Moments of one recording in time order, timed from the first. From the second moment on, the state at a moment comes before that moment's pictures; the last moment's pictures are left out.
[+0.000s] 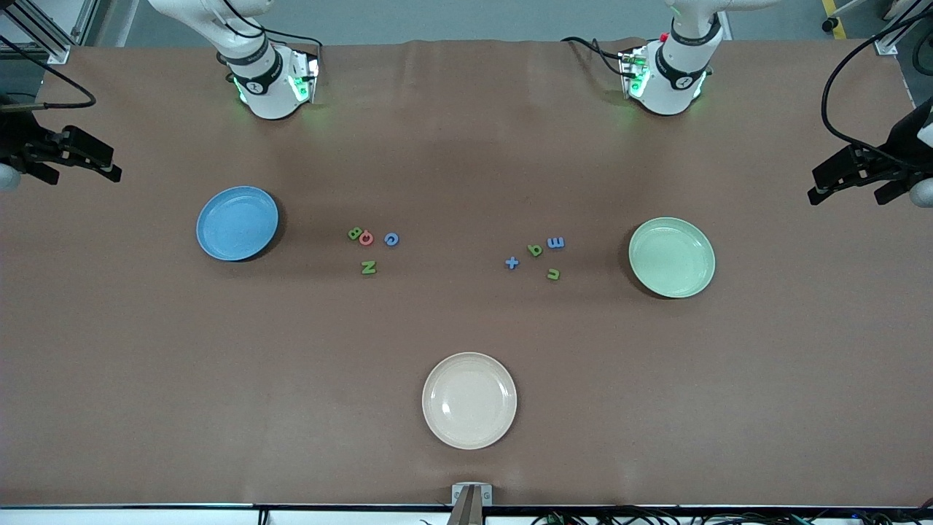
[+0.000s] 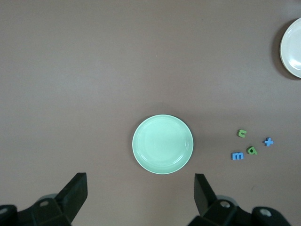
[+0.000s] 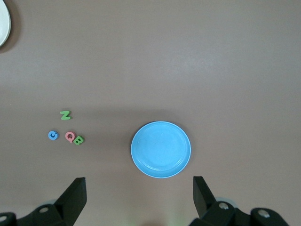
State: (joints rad) left arm 0.00 -0.03 -0.01 -1.60 -0.03 1.63 -0.01; right arm 0.00 -0.09 -0.05 -1.65 0.03 1.52 -0.05
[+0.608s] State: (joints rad) left arm 0.00 -0.03 -0.02 -1.60 -0.03 1.61 -0.01; right arm 0.00 -0.09 -0.05 -1.65 0.01 1.52 -0.05
